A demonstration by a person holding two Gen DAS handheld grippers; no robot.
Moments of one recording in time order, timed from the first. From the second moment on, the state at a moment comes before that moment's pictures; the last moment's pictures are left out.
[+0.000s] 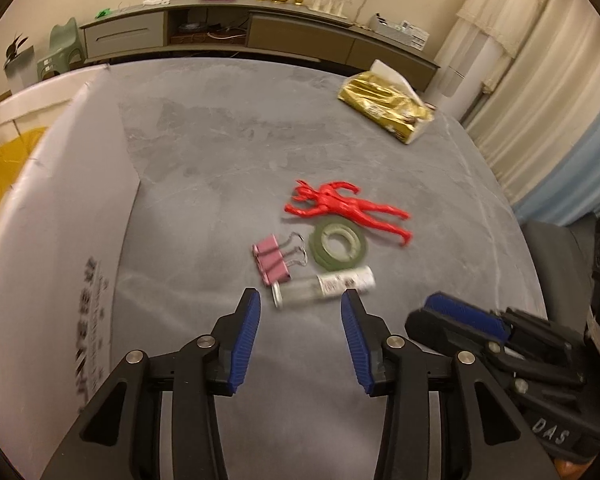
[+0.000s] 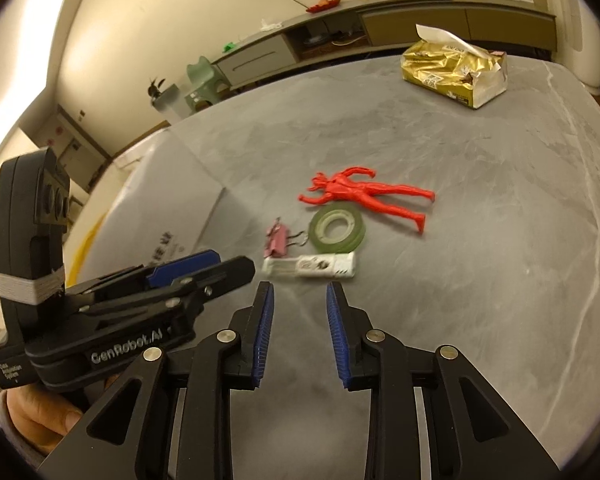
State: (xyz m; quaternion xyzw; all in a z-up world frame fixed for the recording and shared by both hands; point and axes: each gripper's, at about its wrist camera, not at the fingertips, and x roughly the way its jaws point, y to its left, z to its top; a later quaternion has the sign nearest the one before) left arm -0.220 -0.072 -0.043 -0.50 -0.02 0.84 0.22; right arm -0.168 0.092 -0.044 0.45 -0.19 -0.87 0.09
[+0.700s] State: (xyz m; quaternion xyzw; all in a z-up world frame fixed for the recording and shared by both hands) left arm -0.252 -0.109 -0.079 -0.49 -0.07 0.85 0.19; right arm -0.178 0.051 -0.074 0.46 -0.04 -0.87 0.16
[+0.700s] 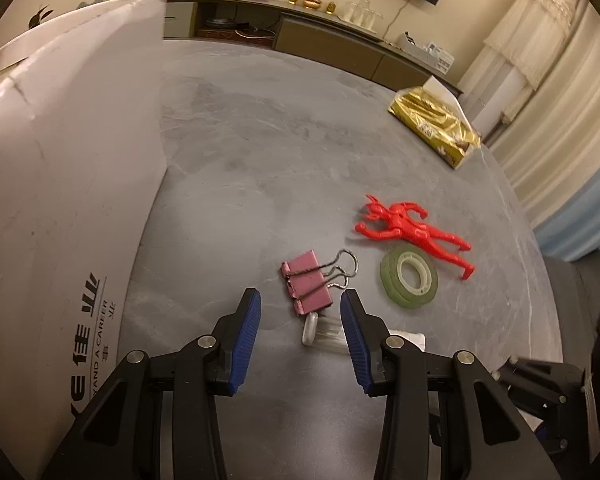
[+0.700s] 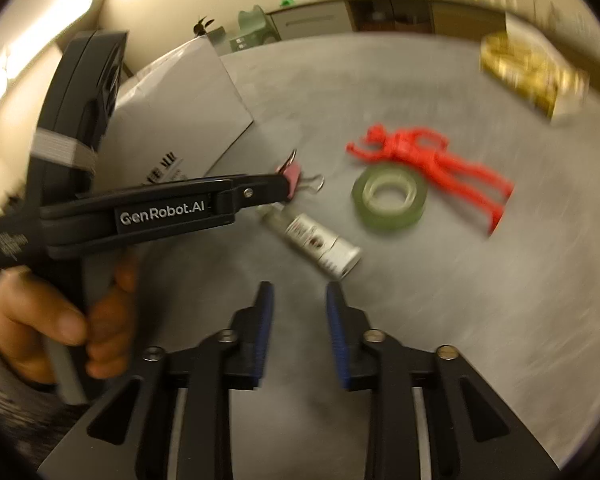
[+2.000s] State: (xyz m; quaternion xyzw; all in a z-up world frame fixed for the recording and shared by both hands) left arm -0.268 -0.071 -0.087 -0.42 -0.02 0.86 0.28; right arm -0.165 0.063 -0.088 0.45 -0.05 -0.89 0.10
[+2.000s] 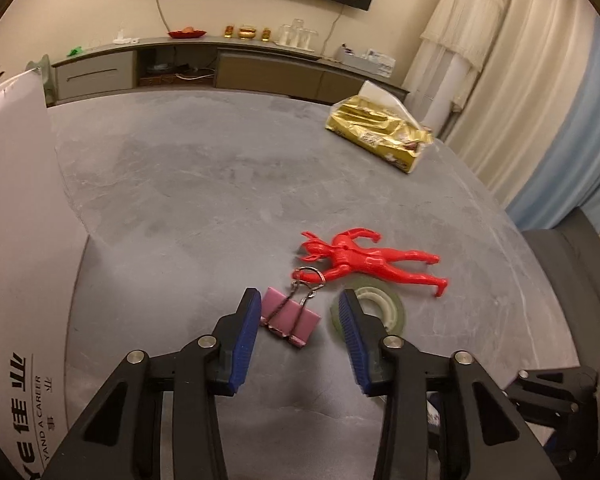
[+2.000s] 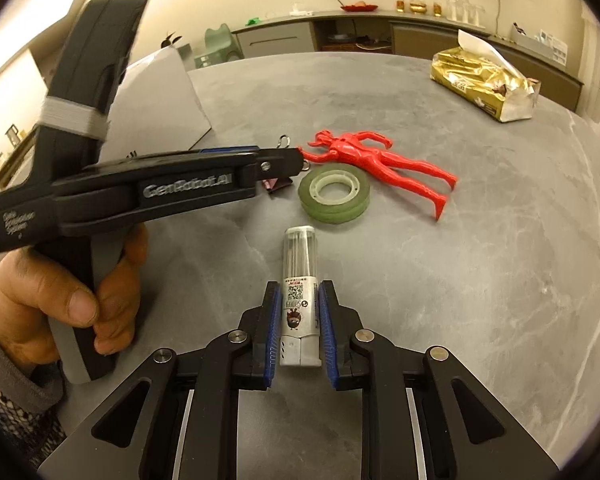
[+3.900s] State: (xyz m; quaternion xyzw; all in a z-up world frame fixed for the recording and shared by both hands) left arm -0.085 -0.140 0.015 -0.36 -0.07 0.86 0.35; right arm -0.036 0.023 0.002 0.41 -0.08 -0.90 0.08
